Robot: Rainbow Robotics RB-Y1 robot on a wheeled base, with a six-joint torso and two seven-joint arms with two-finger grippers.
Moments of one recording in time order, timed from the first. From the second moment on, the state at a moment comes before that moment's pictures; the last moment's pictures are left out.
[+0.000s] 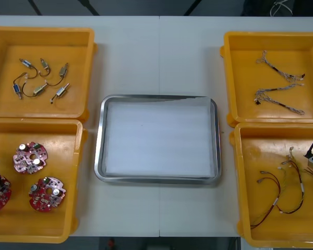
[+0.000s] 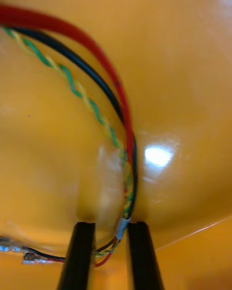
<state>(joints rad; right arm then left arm) -0.01 -0.92 0.03 -1.68 -0.73 1.55 1.94 0.14 1.34 -0.11 -1.86 1.27 1.14 -0.85</state>
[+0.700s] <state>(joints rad) -0.01 -0.92 0.01 -1.83 -0.72 1.68 1.94 0.14 1.35 0.26 -2.08 1.24 1.48 -0.85</state>
